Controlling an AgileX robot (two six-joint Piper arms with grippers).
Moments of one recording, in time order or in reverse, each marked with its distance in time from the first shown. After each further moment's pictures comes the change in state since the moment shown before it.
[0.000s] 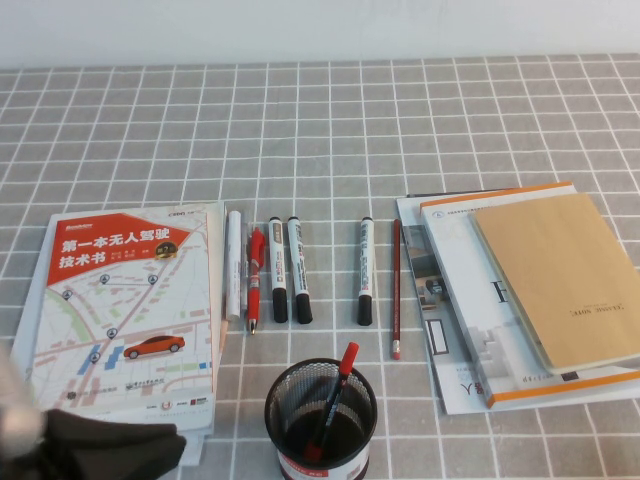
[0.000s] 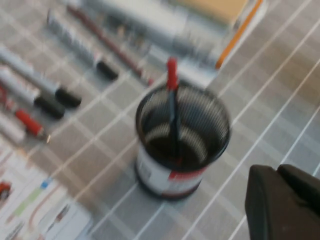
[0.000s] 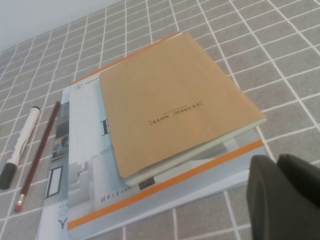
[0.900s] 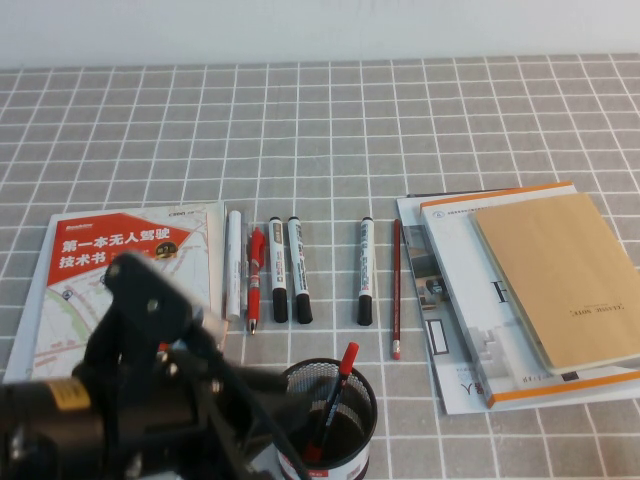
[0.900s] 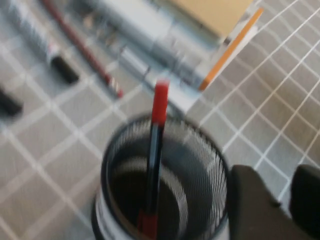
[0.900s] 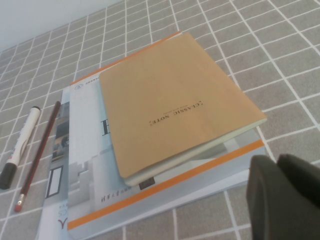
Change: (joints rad) right arm 0.000 0.000 0.000 0.000 0.000 0.000; left arm 0.000 0.349 0.065 -0.456 -0.292 0.320
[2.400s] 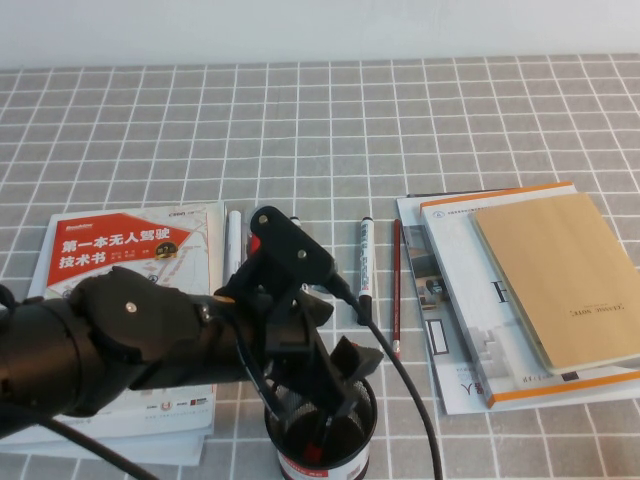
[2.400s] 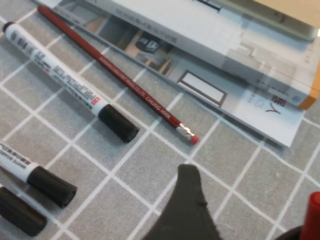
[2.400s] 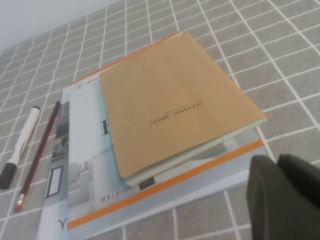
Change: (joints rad) right arm 0.000 0.000 0.000 0.000 0.000 0.000; left arm 0.000 0.499 -0.190 -0.317 -0.187 0.588
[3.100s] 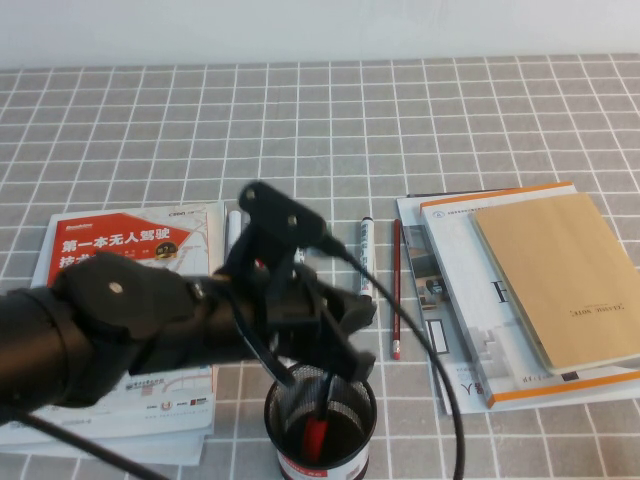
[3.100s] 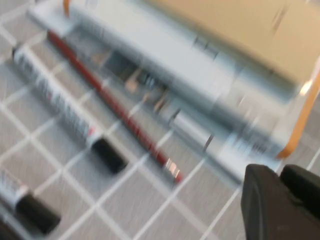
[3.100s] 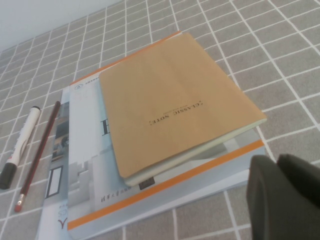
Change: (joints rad) right arm 0.000 0.000 0.000 0.000 0.000 0.000; left arm 0.000 -0.024 -0.032 -0.120 -0.003 -0.013
